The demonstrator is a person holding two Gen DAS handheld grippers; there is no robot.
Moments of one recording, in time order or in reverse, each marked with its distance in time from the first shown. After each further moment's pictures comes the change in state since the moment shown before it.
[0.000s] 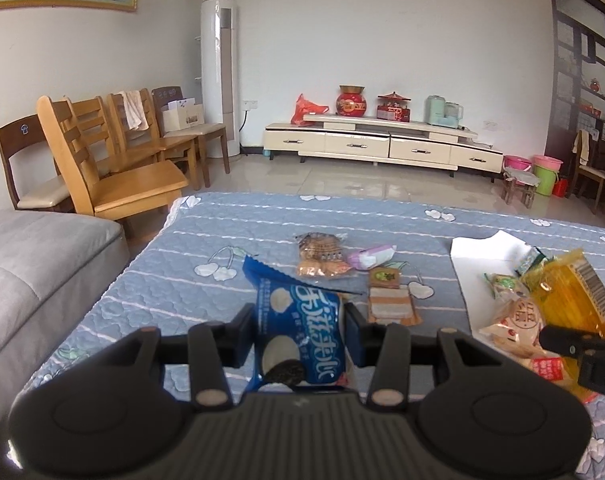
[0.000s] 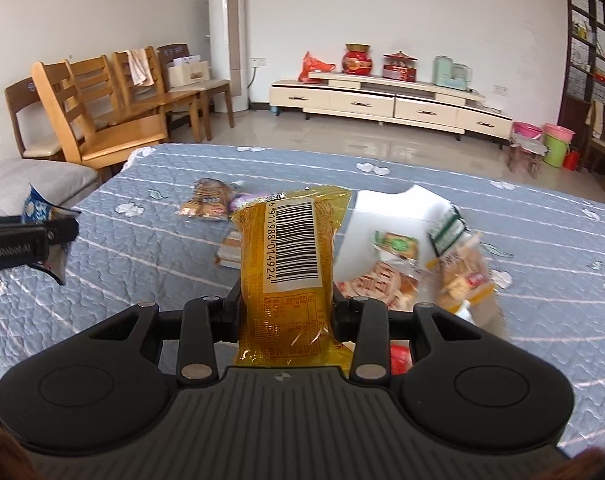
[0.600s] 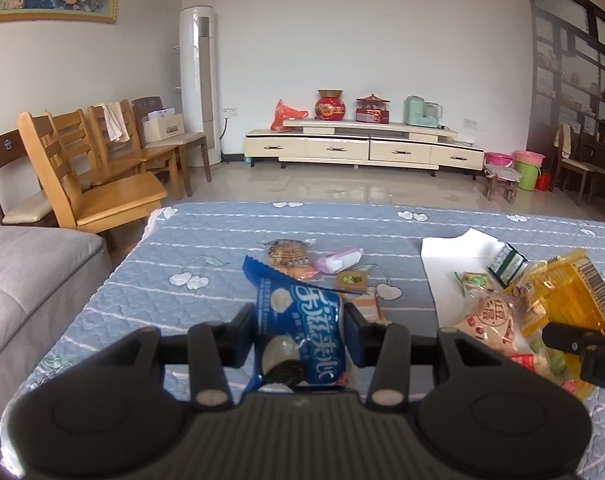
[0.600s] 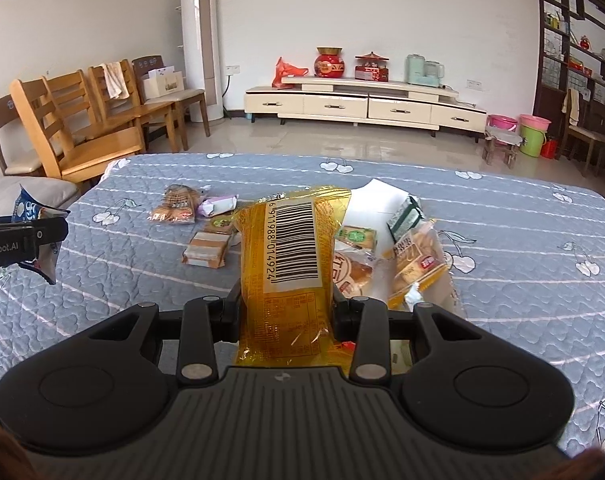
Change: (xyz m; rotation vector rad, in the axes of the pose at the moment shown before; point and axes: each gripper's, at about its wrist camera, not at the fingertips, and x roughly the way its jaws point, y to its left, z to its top) left arm -0.011 -0.027 -0.001 0.045 -0.014 -0.044; right arm -0.015 -0.025 -0.010 0.057 -0.022 -0.056
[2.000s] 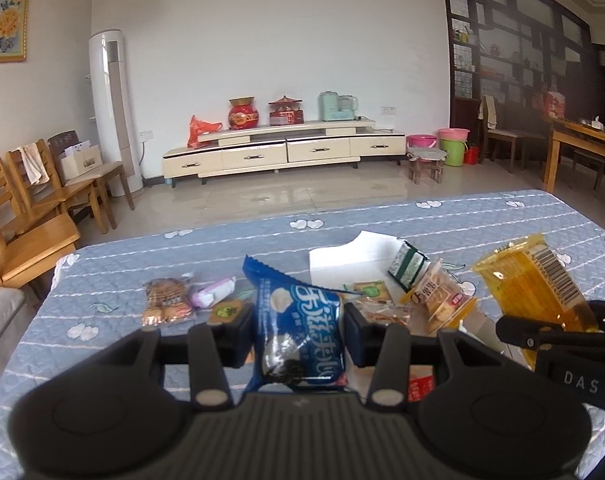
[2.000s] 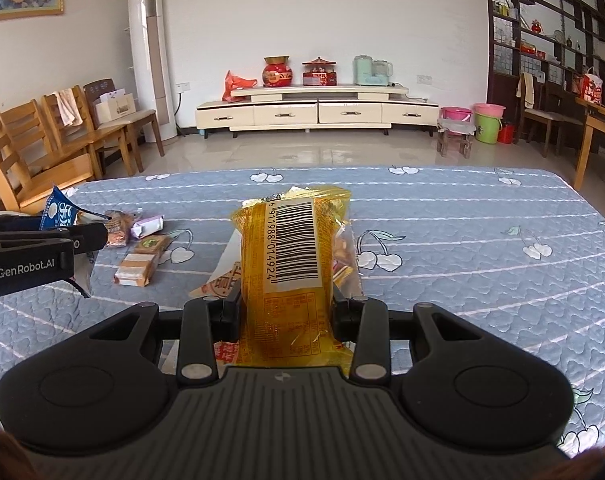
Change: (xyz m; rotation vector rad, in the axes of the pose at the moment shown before) left arm 0.013 -0.098 0.022 0.160 -0.016 -0.190; right arm -0.004 -0.017 -0.004 0.102 -0.033 -0.119
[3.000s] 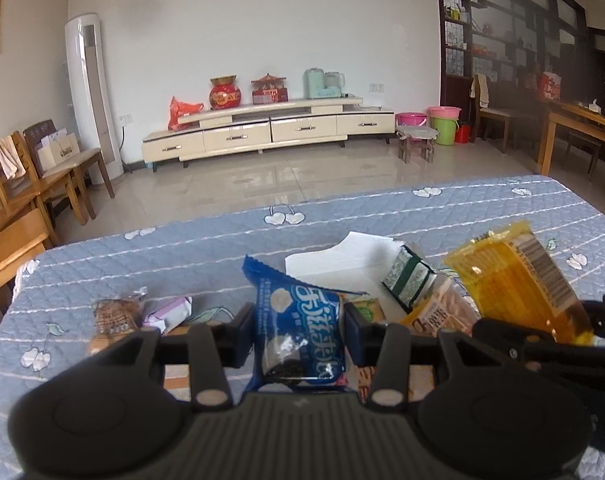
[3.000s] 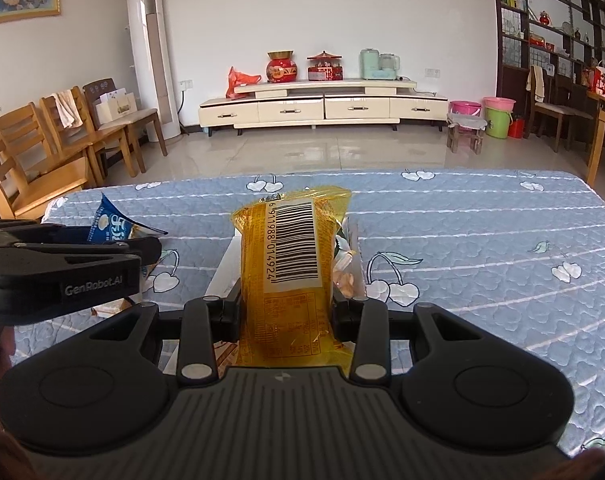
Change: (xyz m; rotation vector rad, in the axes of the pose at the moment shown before) left arm 0.084 -0.017 0.030 0.013 0.073 -0.038; right arm 0.042 0.030 0.011 0.017 0.017 0.020
